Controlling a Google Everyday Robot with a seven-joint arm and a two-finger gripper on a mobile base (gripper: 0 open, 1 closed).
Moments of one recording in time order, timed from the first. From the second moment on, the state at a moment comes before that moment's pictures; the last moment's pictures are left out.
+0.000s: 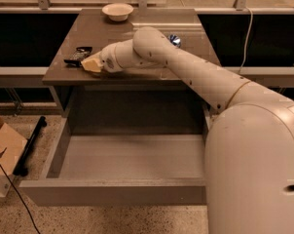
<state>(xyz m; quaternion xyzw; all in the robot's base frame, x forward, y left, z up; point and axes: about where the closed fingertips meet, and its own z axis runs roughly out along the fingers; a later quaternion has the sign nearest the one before) 0.763 0.180 0.820 -0.45 0.70 0.31 0.45</state>
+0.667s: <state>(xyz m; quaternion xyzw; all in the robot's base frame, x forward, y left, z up) 0.763 0.181 0.820 -0.45 0.70 0.31 0.45</state>
